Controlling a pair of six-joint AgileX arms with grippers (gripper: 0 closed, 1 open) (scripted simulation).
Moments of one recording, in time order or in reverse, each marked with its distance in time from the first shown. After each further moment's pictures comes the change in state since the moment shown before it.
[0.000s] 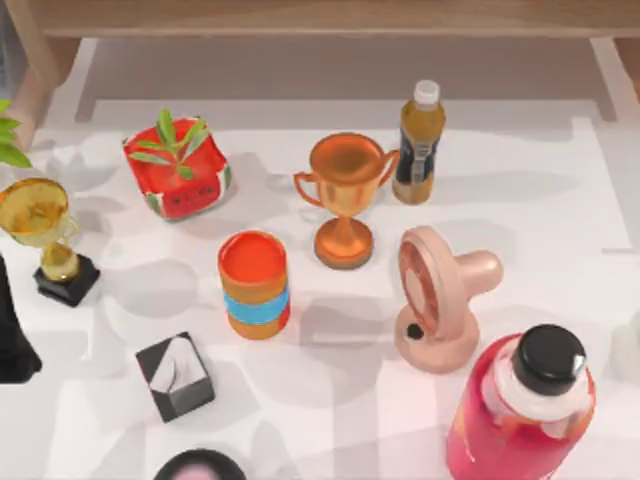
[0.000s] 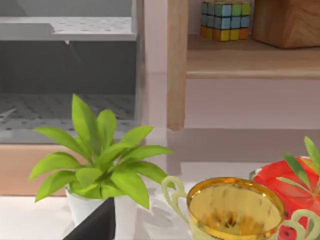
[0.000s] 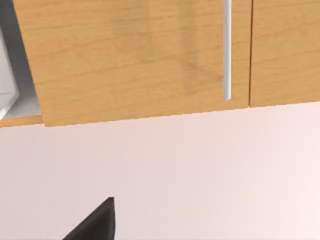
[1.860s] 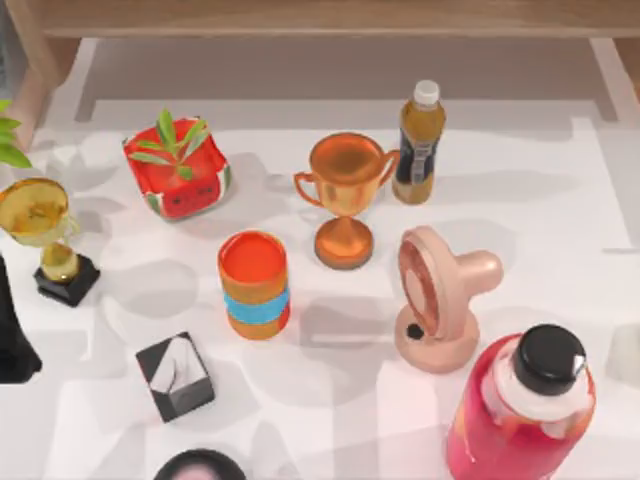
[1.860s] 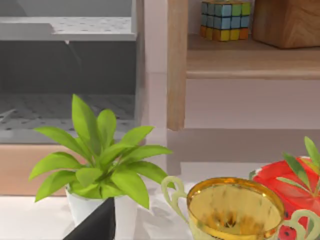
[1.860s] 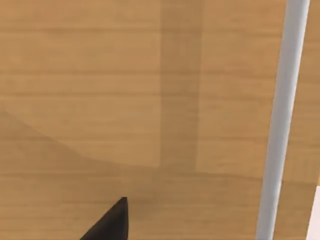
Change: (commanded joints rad) left arm 0.000 0.000 0.000 0.000 0.000 0.000; right arm 0.086 0.288 -0.361 0.596 0.018 -0.119
